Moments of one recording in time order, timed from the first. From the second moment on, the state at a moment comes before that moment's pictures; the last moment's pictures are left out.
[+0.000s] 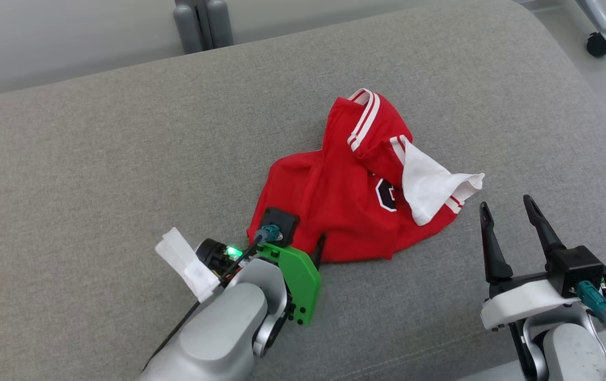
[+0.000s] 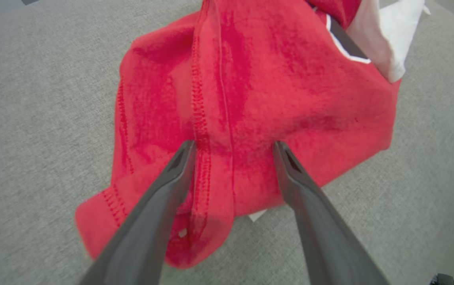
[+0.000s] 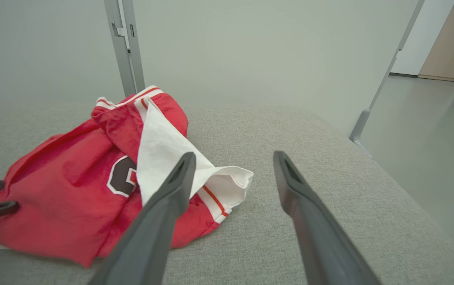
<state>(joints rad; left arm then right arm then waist) -0.63 0.05 -0.96 0.72 -0.66 0.12 0.03 -0.11 -0.05 -0.05 0.17 -0.02 0.13 -0.26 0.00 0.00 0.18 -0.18</state>
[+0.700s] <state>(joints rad) -0.74 0.05 -1.02 0.85 -0.78 0.20 -0.03 -0.13 -0.05 0.00 0.19 -0.01 0.13 -0.26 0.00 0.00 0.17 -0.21</state>
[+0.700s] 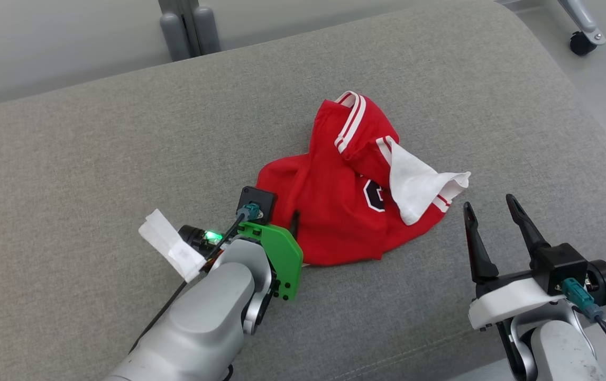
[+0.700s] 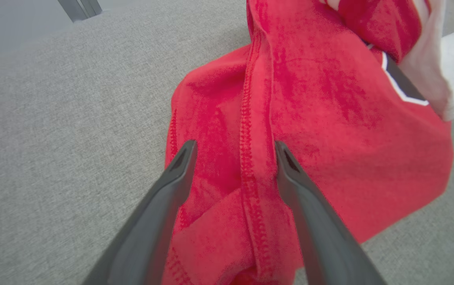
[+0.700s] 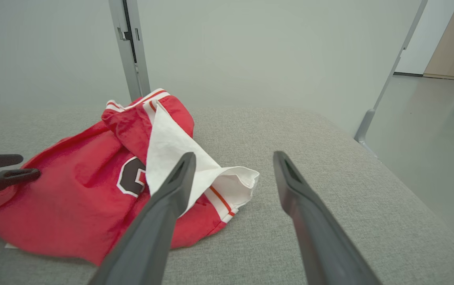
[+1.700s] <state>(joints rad) -0.85 0.26 -0.69 0.95 -1.12 0.11 -0.19 -0.15 -0.05 -0.01 0.17 0.00 0.13 -0.26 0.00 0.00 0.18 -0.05</state>
